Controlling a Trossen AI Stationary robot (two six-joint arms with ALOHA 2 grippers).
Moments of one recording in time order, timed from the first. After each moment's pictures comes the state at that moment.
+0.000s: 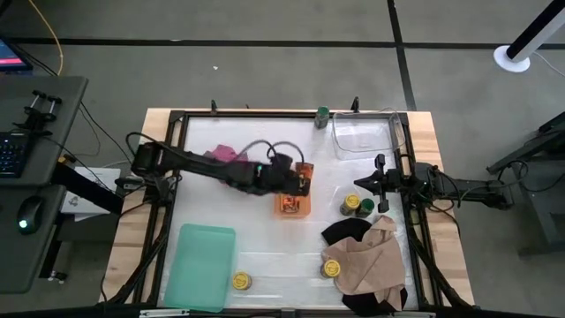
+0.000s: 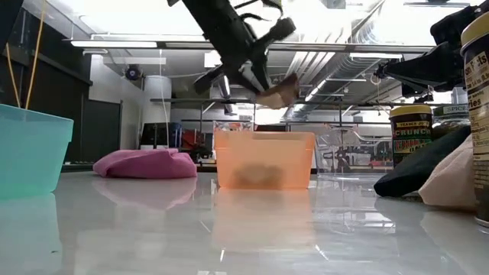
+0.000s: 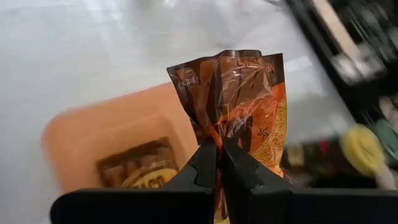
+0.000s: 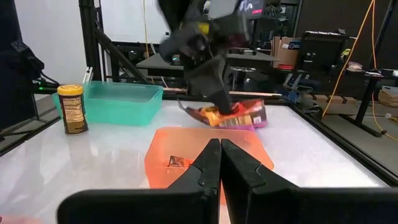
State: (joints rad) left arm -0.08 1.87 1.42 -0.45 -0.55 -1.17; right arm -0.07 0.03 0.01 0.02 -0.05 -0.08
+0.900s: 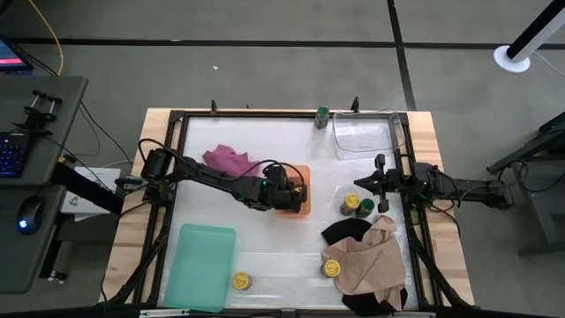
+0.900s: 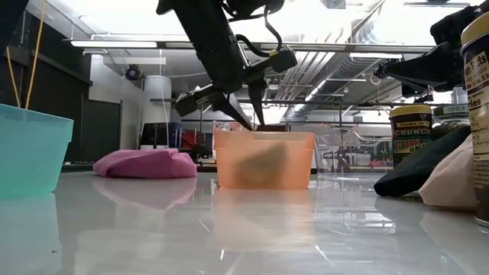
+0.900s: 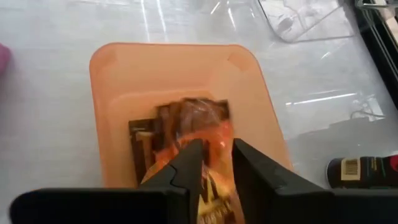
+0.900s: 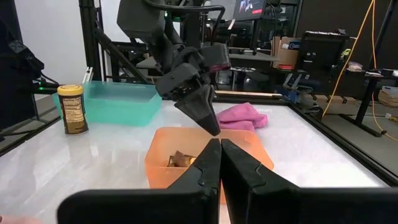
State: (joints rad) left arm -0.16 1.97 1.42 -0.54 -0.66 -1.44; right arm -0.06 0.03 0.01 0.02 -0.05 -0.08
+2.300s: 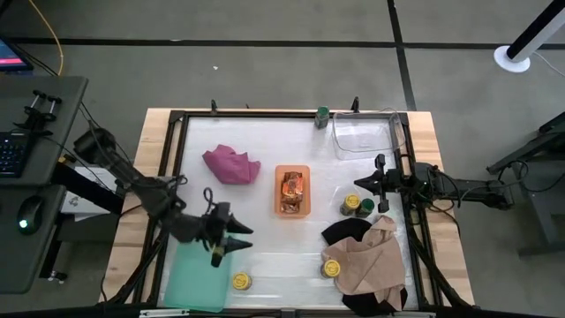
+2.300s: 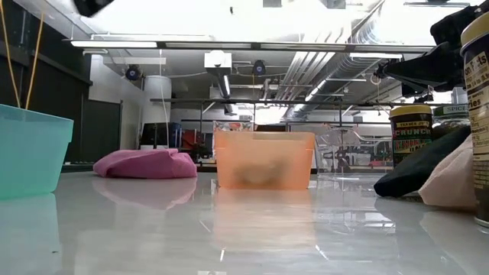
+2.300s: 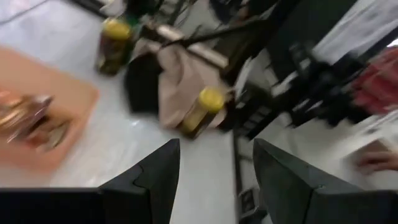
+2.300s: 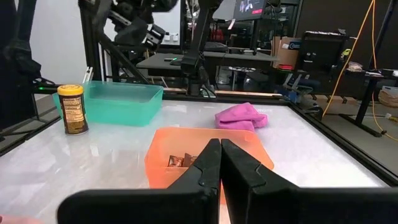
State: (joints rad) left arm -0.65 1.22 0.76 0.13 -0.50 -0.71; right arm -0.06 0.03 0.01 0.02 -0.05 -0.08
